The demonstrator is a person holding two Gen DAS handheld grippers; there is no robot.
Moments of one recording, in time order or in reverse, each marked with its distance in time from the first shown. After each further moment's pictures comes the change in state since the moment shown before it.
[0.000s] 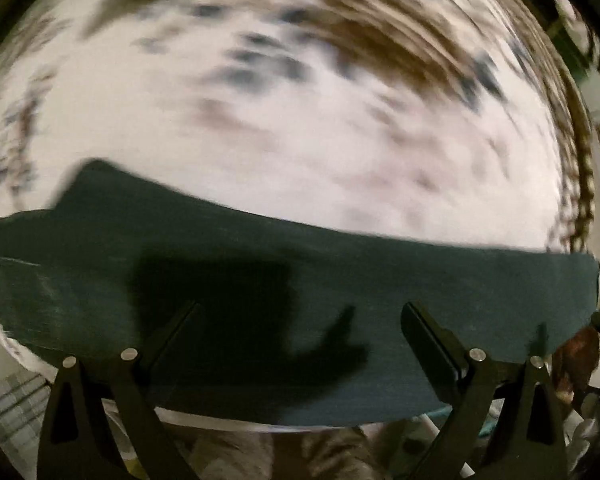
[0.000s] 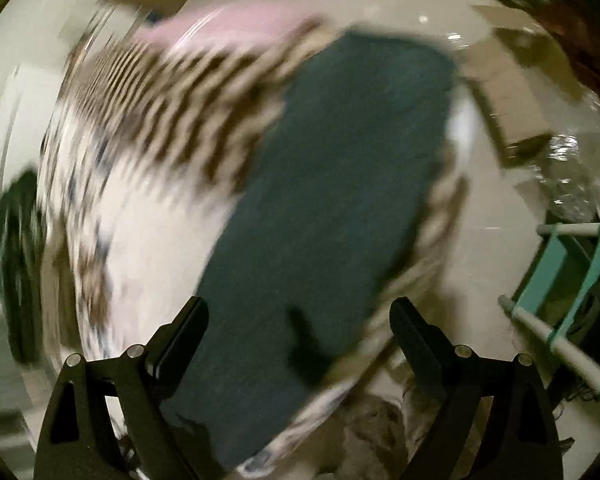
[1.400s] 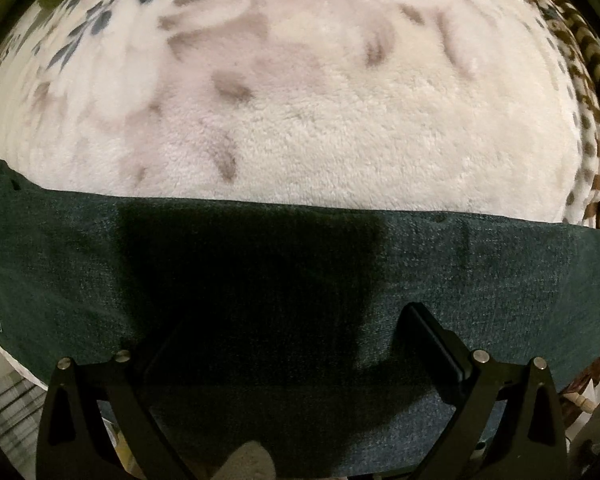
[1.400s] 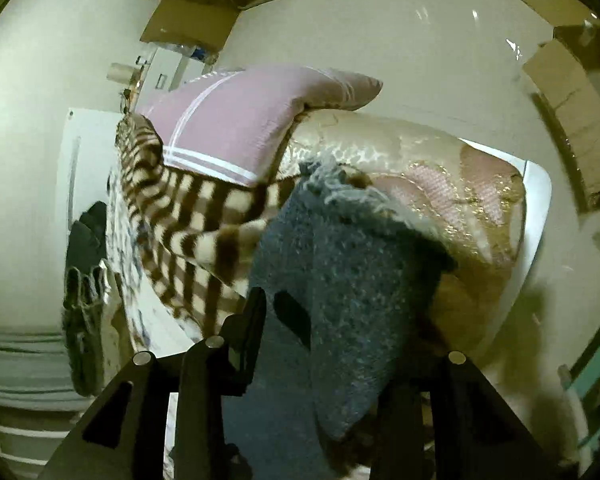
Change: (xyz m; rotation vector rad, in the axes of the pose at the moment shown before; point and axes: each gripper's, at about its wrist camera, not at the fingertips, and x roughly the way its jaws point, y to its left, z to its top) left arm 0.069 -0.088 -0.006 0.010 0.051 0.068; right arm 0.058 -0.037 0.115 -0.017 -0.037 0.351
